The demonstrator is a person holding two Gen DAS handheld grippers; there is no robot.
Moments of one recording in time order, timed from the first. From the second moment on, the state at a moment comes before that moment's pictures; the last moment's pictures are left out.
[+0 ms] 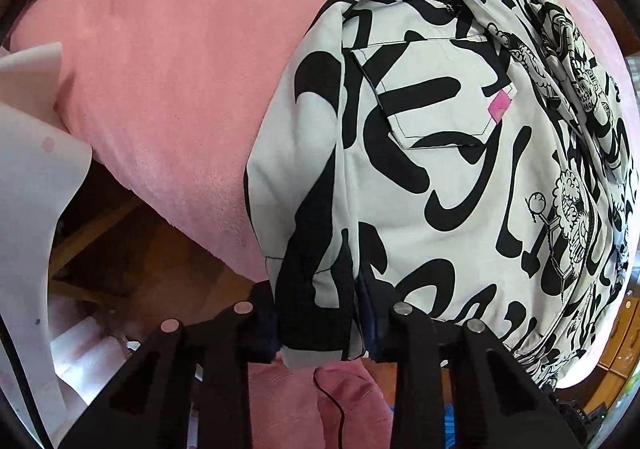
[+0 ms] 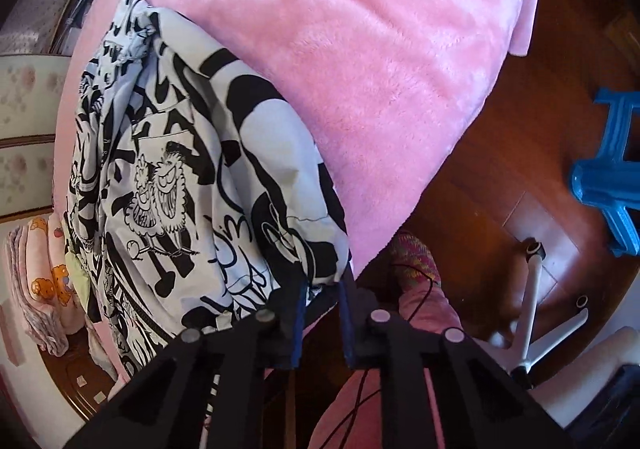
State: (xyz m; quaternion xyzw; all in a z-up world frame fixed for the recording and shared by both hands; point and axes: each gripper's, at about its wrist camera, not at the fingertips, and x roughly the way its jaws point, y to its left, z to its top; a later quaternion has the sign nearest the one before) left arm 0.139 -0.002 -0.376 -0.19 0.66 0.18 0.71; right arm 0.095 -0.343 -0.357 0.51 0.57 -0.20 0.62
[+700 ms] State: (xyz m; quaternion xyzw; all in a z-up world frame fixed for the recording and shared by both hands) left arm 0.142 0.011 -0.377 -0.20 0.67 0.16 0.70; right arm 0.119 -0.364 -0.391 0.45 0.62 -0.18 0.62
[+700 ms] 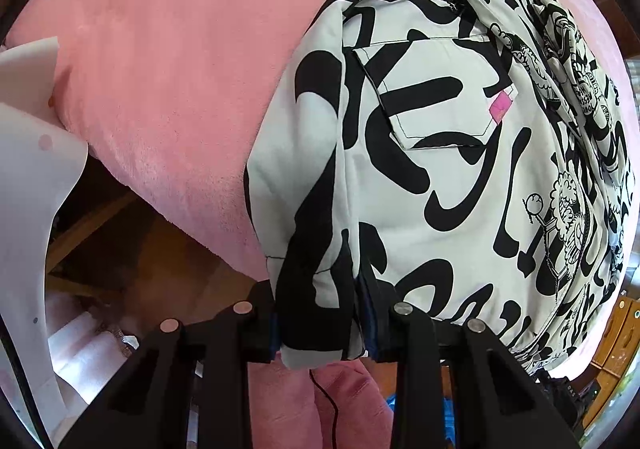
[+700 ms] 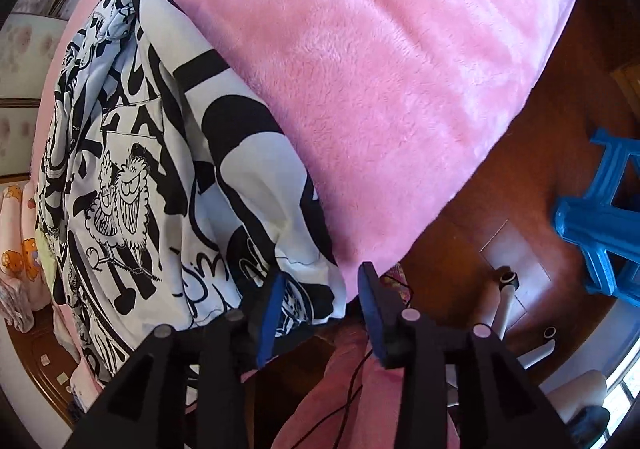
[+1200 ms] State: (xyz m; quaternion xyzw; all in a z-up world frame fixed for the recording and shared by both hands) left arm 0.144 0.012 -0.379 -0.21 0.67 0.17 0.69; right arm 0.106 -0.374 -0.409 0.53 0.59 -0.16 0.59
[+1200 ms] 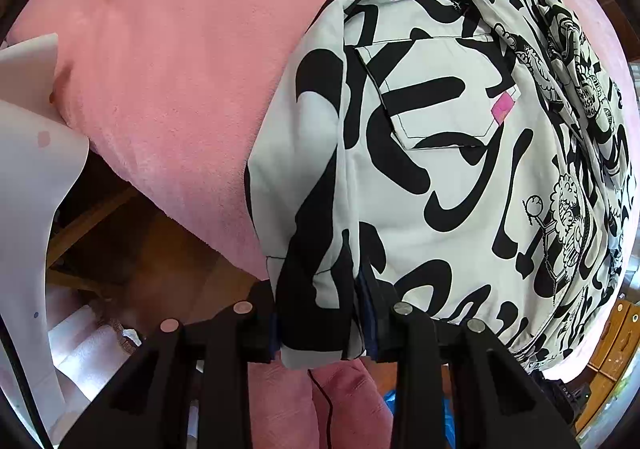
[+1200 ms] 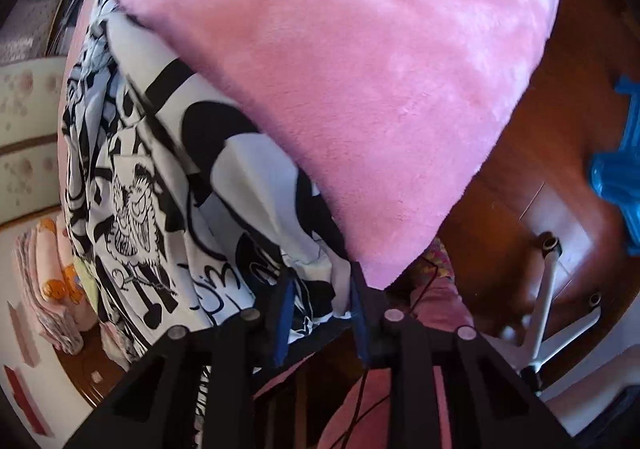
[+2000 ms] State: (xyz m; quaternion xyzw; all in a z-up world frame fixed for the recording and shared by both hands) left arm 0.182 0.001 -0.198 -0.23 0.58 0.14 0.77; right arm 0.130 -0.395 -0.266 0.58 0.50 -0.03 0.64
